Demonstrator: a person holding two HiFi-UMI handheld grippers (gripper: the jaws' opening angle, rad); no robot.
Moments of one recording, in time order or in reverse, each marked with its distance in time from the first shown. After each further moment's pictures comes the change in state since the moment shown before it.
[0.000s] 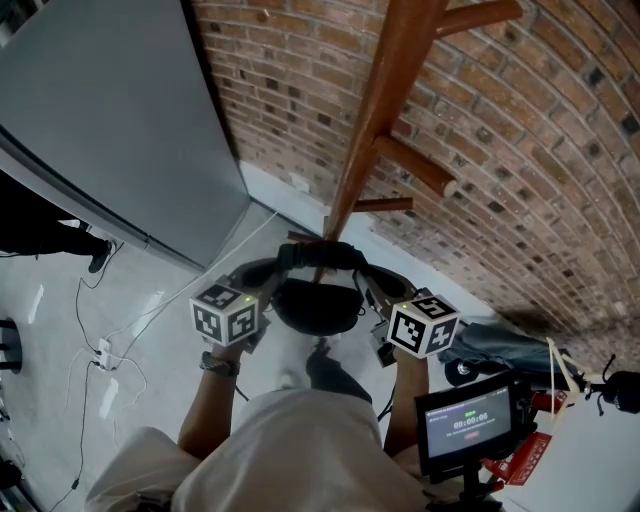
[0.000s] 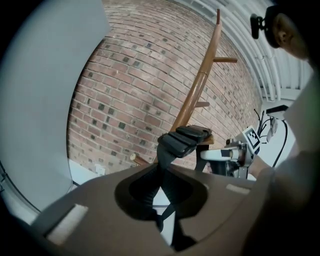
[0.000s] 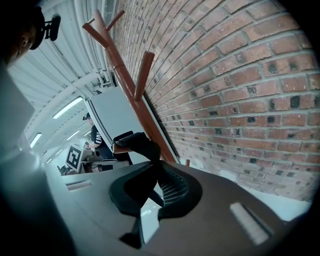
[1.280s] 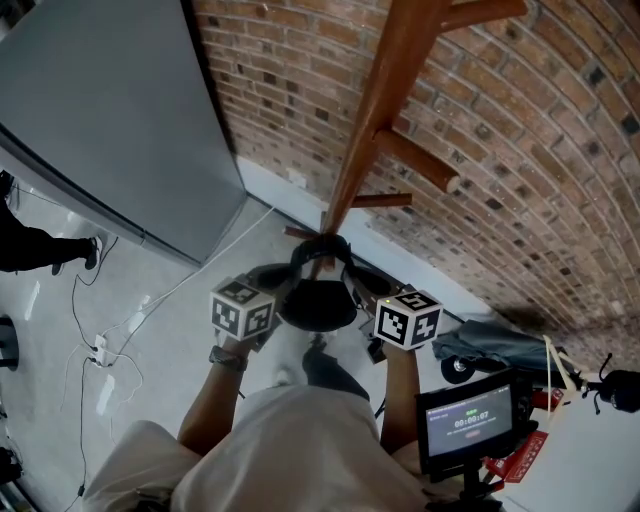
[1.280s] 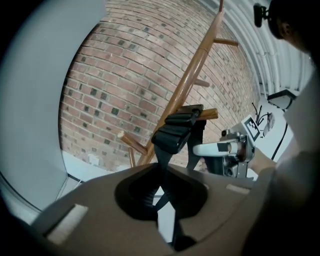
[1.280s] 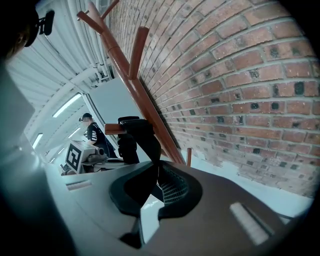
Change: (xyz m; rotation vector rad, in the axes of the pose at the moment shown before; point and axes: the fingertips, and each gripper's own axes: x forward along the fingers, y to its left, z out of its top) left arm 0.029 -0.012 -0.036 0.002 0.097 -0.043; right arm 0.023 -0.006 -0.032 0.017 0.082 0.011
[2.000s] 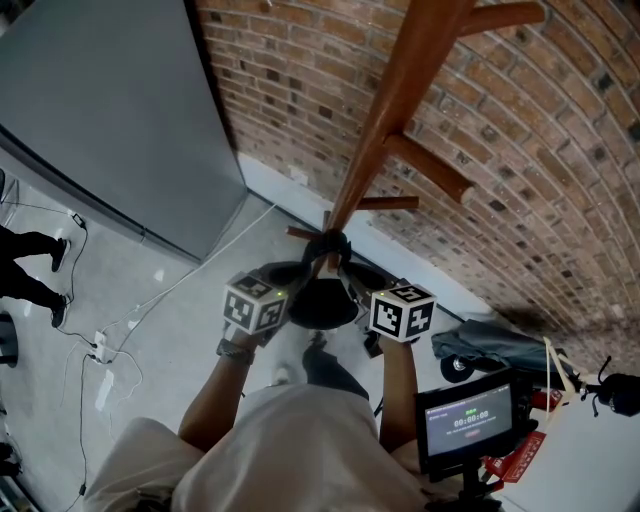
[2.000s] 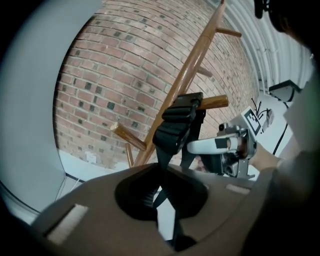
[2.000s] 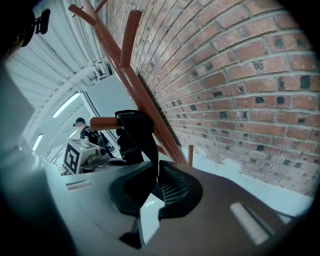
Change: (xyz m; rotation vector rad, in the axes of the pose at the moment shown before) left arm 0.022 -0.001 -0.017 0.022 0.063 -0.037; right arm 0.019 0.000 -0.004 0.011 0.033 0.010
